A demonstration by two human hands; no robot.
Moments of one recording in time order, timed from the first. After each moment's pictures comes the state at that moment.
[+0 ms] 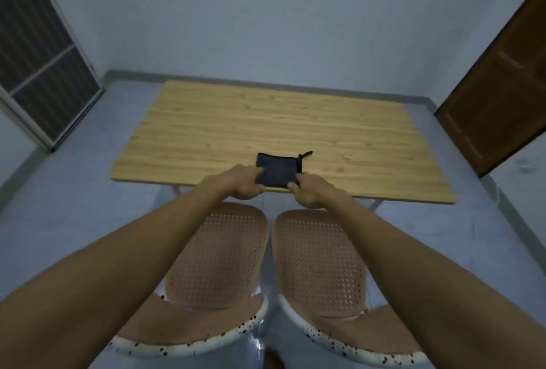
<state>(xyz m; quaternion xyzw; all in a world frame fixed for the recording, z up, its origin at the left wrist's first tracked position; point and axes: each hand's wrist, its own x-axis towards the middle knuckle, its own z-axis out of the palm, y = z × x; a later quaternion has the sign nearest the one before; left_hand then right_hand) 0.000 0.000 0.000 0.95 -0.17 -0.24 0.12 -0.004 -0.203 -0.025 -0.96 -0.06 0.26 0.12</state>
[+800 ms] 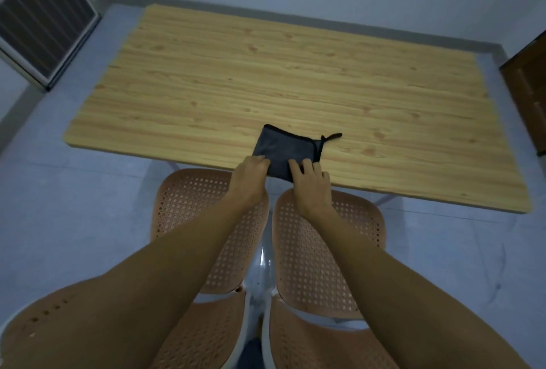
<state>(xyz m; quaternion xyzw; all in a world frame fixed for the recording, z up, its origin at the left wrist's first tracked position) 0.078 -0.053 -0.189 0.98 -0.09 -0.08 0.14 0.068 -0.216 -0.190 -0.99 -0.11 0.08 0.00</state>
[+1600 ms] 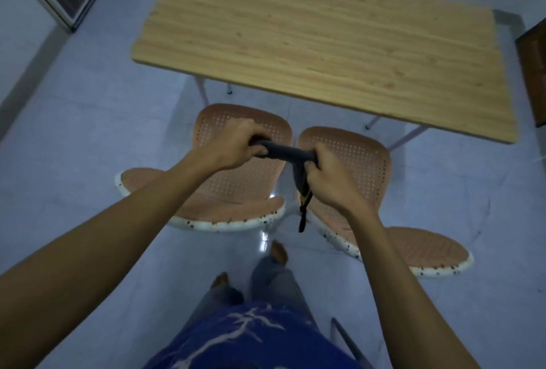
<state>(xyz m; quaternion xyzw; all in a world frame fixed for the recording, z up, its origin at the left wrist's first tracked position) -0.129 0.056 -0.074 0.95 -0.18 -0.07 0.27 -0.174 -0.162 -0.037 -0.90 -0.02 0.20 0.39</state>
